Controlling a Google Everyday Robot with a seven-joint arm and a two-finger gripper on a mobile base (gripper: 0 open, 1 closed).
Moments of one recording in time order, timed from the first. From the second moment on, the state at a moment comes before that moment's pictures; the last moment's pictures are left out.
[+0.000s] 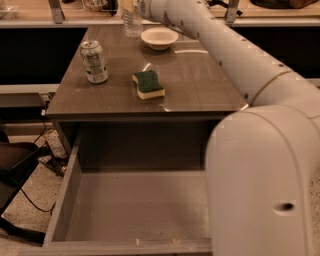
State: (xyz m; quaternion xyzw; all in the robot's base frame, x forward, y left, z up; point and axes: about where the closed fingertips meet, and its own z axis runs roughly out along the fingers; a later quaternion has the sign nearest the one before) arm 0.892 0.066 1.027 -0.23 0.68 0.23 0.66
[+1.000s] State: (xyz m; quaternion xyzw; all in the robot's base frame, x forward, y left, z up) arm 0.785 -0.059 1.054 -0.15 0.70 0.17 0.68
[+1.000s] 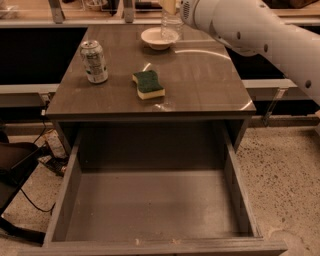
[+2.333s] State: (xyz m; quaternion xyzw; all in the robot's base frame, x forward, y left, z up) arm 0.702 -0.089 1.068 -0.25 0.72 0.21 0.61
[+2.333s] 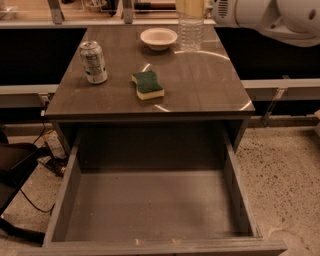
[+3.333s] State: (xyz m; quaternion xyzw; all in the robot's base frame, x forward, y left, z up) arm 0.563 -0.131 1.006 -0.29 0.70 0.28 0.59
